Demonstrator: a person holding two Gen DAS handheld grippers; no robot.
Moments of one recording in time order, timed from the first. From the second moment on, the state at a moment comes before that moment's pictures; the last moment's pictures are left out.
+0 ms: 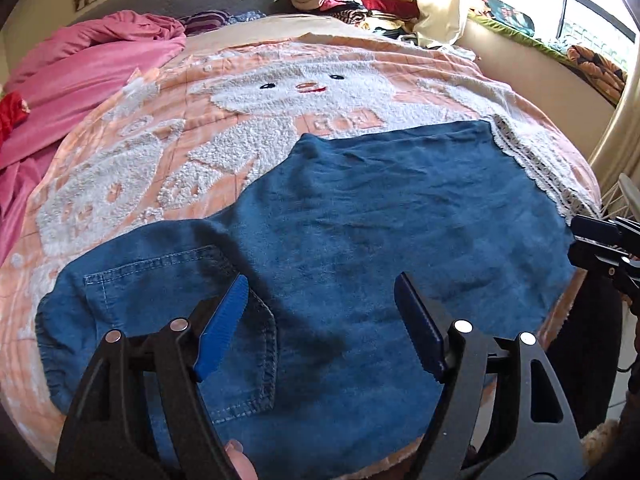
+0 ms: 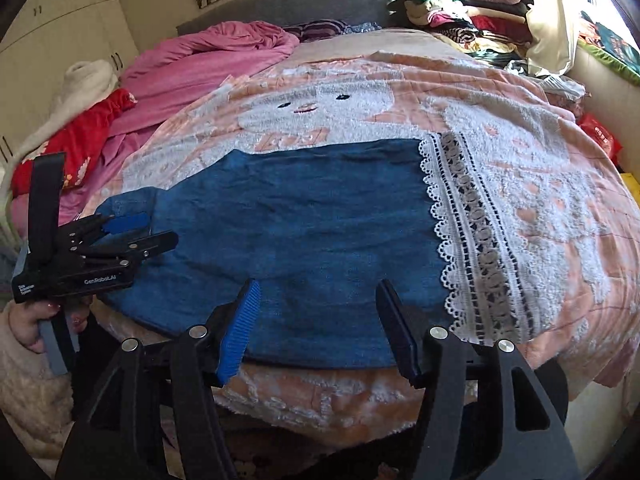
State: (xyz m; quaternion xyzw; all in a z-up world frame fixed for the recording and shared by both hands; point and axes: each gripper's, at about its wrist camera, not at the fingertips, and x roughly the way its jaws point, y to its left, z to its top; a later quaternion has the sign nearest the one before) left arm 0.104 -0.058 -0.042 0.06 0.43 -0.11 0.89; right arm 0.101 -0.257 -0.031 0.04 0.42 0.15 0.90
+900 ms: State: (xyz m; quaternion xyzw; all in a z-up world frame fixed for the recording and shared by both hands) left arm 0.118 -0.039 0.030 -0.01 0.39 -0.17 0.90; right arm 0.048 -0.358 -0.015 0.15 0.37 0.06 0.91
